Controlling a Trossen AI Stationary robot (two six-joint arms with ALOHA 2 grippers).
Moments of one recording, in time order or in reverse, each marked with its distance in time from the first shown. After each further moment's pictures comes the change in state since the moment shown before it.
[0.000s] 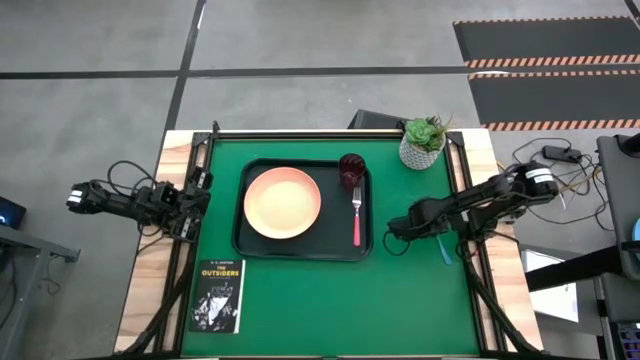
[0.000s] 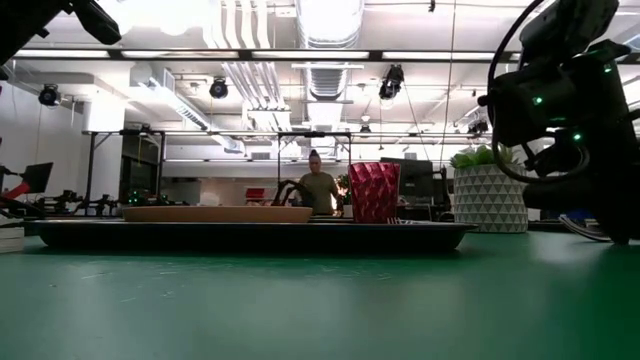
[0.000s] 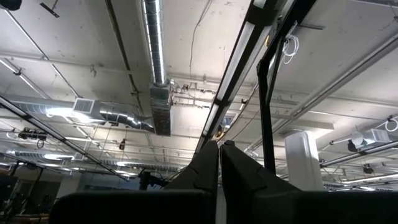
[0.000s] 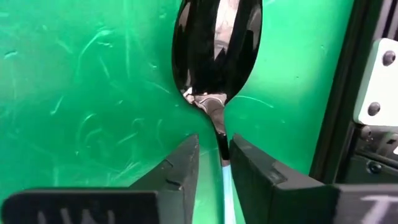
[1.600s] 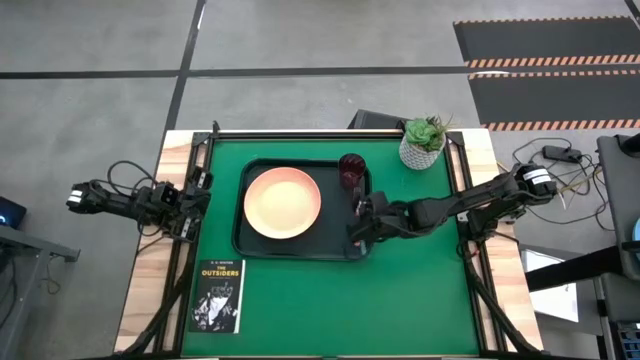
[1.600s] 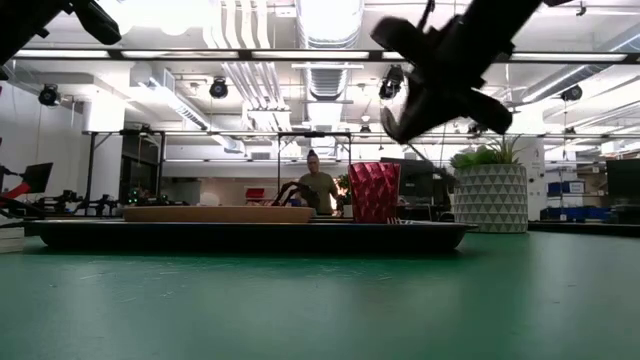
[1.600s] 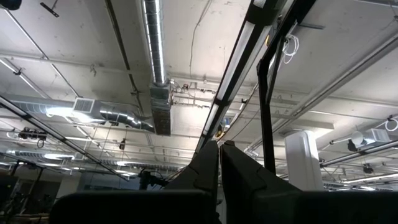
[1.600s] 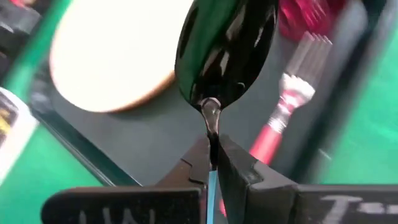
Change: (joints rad) left arm 0.000 0.000 0.000 -0.002 0.000 0.000; right arm 0.108 -0.024 0.352 0.585 0.395 -0.296
